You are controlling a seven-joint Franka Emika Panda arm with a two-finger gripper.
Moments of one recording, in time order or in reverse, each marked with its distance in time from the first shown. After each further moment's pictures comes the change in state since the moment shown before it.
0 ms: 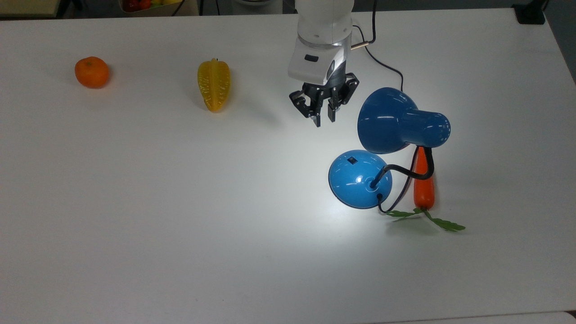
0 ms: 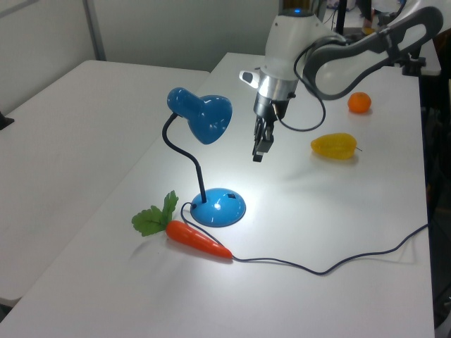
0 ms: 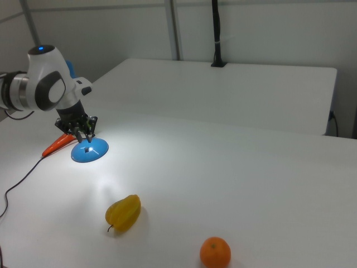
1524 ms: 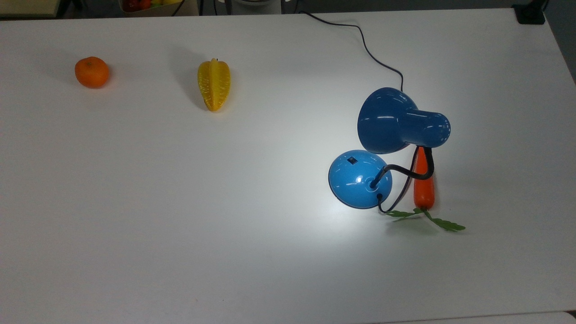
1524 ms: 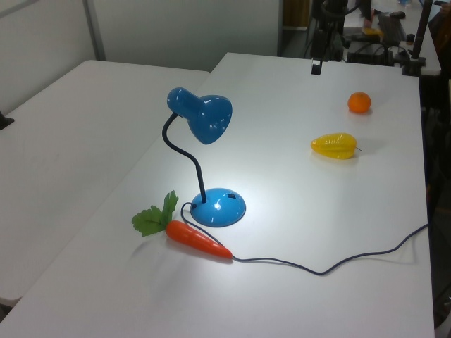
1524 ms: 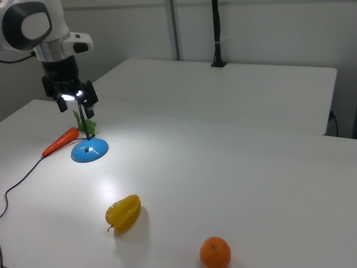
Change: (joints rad) arm -0.051 -0.321 -0.140 0.088 0.001 -0.567 0.214
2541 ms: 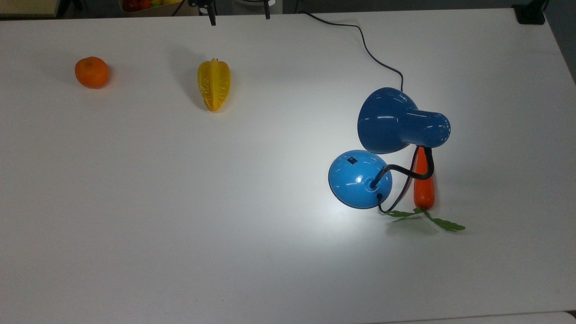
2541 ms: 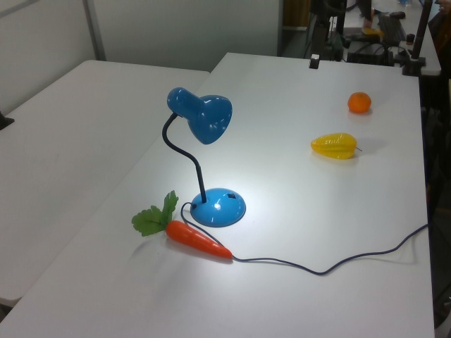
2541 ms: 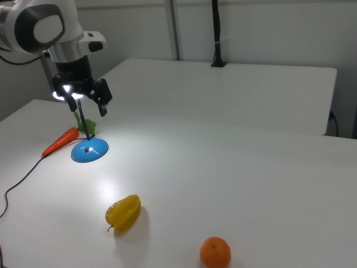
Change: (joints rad) arm -0.077 0.018 0.020 0.006 0.032 0.049 -0.183
